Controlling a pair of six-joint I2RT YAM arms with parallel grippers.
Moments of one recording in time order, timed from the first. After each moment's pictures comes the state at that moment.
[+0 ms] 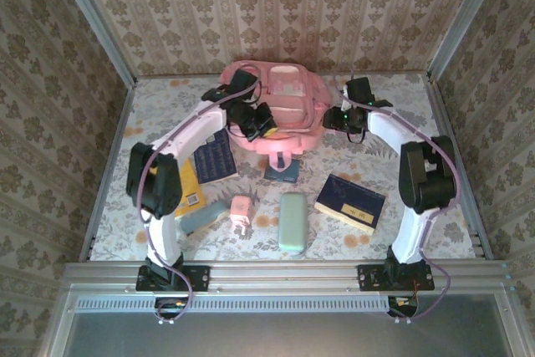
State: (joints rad) left arm -0.56 1.94 1.71 -0.78 0.42 -1.01; right arm 0.17 1.84 1.36 -0.47 -0.16 0.35
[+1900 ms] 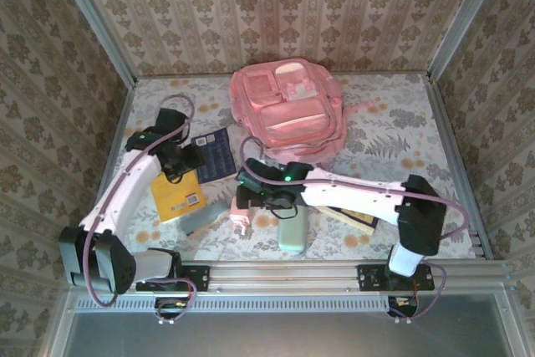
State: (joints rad) left arm -0.23 1.25 1.10 -1.02 0.03 -0.59; right arm 1.10 1.73 1.41 -0.80 0.16 1.06
